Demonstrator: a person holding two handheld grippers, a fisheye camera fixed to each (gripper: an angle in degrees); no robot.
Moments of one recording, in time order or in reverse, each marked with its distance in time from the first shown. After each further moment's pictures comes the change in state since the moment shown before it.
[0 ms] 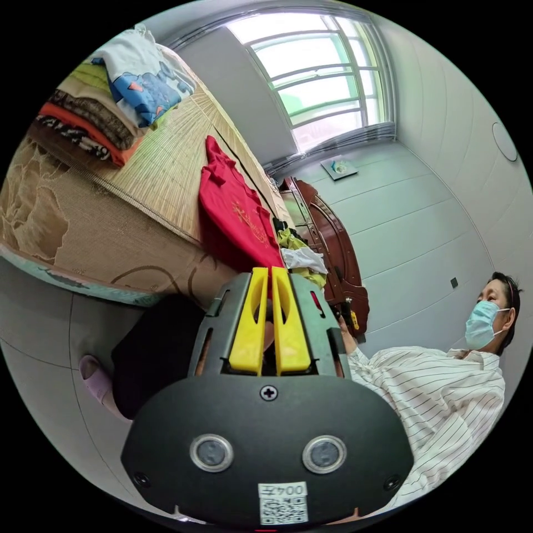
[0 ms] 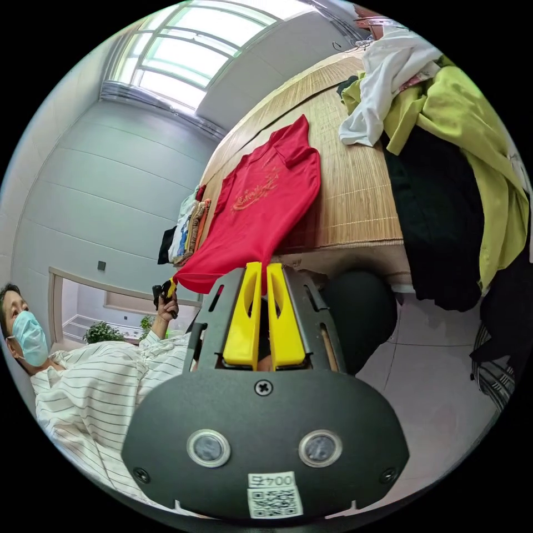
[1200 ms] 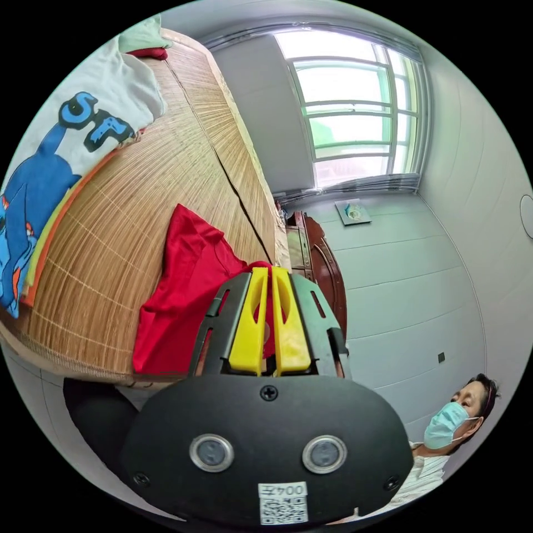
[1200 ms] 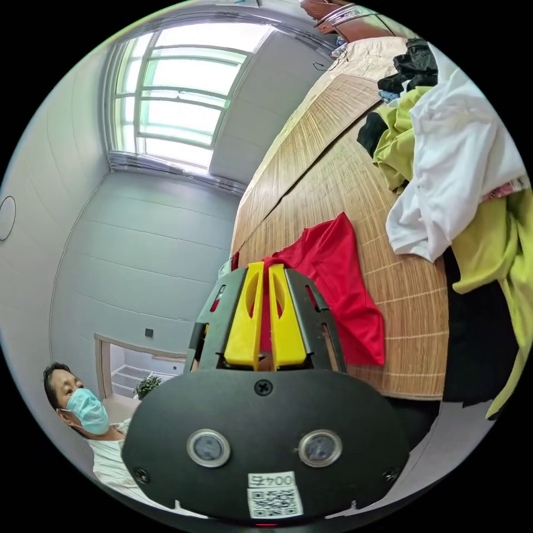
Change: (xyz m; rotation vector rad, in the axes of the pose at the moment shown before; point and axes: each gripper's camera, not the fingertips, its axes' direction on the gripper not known) left arm 0.022 -0.338 0.081 0.107 0.008 -0.234; right arm 0.024 -0.215 -0.039 0.201 -0.253 0.166
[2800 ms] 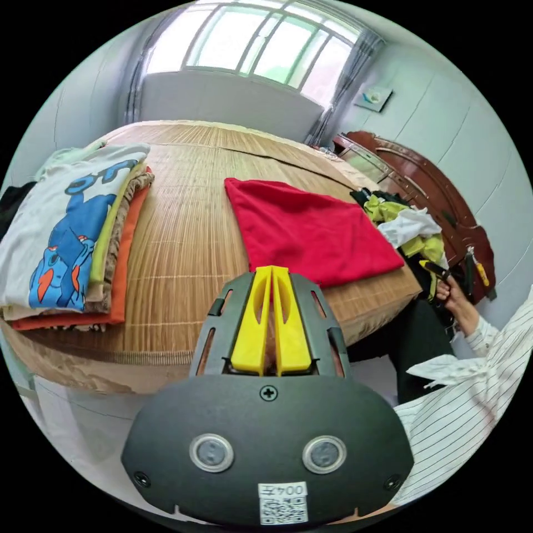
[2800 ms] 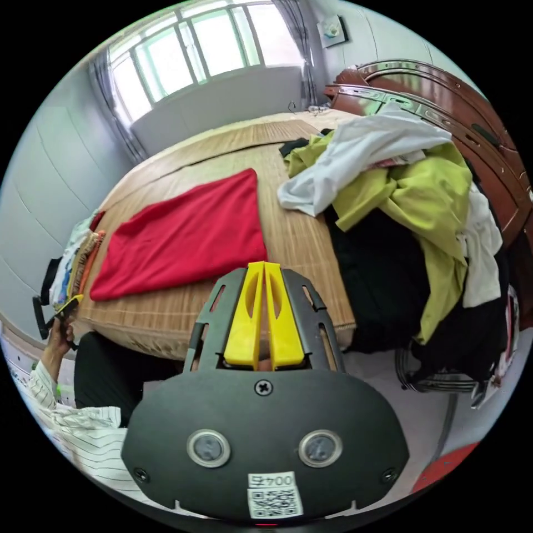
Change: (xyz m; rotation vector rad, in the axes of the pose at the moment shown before) left arm -0.019 0.234 0.142 -0.172 -0.733 0.687; right arm -0.026 0.210 0.209 0.151 0.867 -0.275
